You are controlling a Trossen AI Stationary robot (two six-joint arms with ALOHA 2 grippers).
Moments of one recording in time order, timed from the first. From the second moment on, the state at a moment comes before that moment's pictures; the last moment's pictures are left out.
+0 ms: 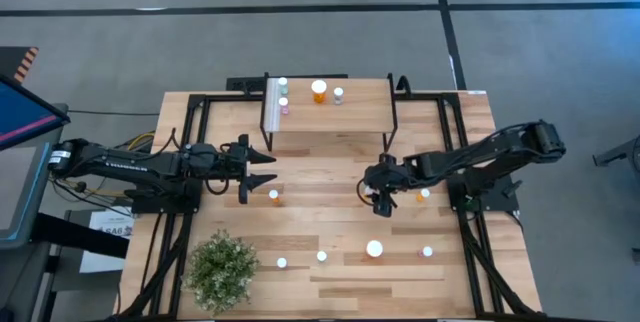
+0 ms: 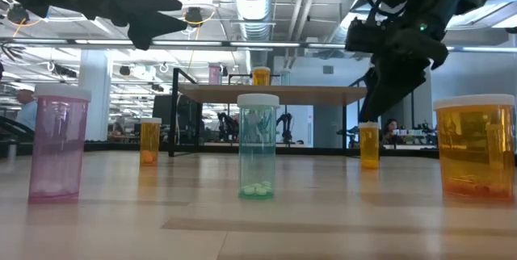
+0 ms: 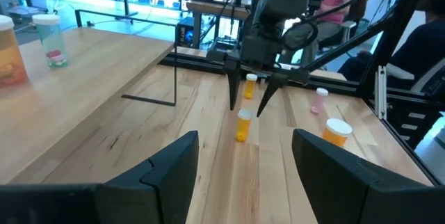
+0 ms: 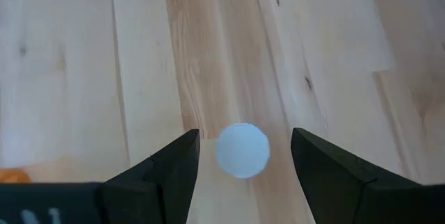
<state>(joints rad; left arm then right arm) -0.01 0.77 0.36 0.27 -0.09 -0.16 0.09 1.38 0.73 -0.34 0.13 0.25</state>
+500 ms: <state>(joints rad) -0.01 0.77 0.36 0.28 -0.09 -0.16 0.09 1.50 0.73 -0.30 0.13 0.25</state>
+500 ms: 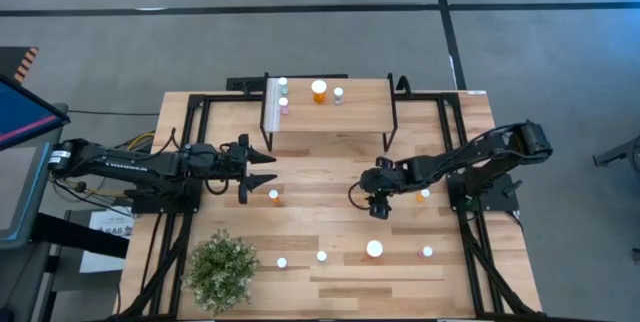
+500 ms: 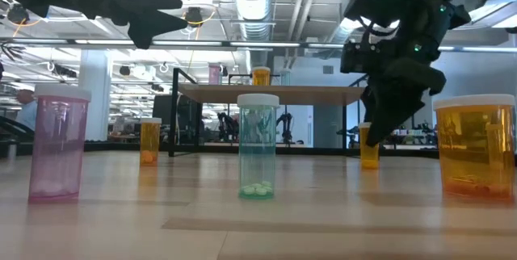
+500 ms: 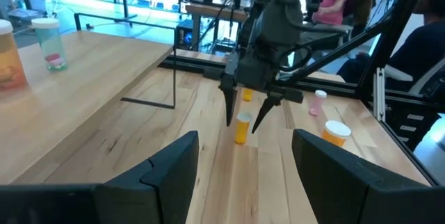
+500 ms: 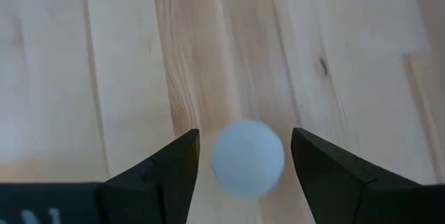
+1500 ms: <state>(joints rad) -0.01 0.77 0.36 0.28 -0.09 -0.16 0.08 1.48 0.73 -0.30 0.11 0.25</state>
